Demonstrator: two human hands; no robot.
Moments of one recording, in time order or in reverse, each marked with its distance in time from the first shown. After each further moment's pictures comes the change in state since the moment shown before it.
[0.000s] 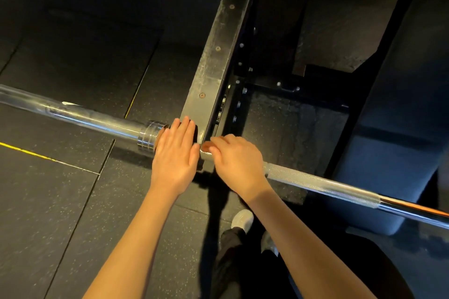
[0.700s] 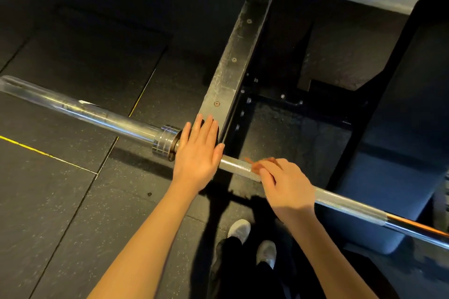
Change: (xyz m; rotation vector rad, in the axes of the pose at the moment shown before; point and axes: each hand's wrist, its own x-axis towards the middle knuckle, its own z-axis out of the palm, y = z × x) left_hand 0.023 0.012 0.002 0.100 0.010 0.057; right_hand -0.047 0.042 -0.028 0.067 -0.002 0.192
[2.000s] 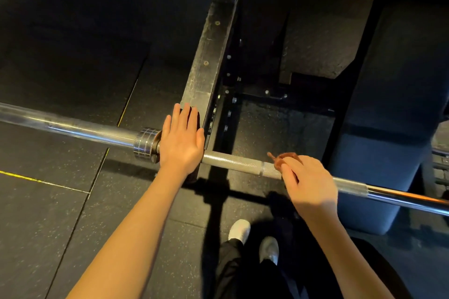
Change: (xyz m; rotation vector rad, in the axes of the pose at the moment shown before) left_hand 0.043 0.005 -0.004 -0.040 -0.025 -0.044; right_hand -0.013 0.066 -0.006 -0.048 0.272 0.116
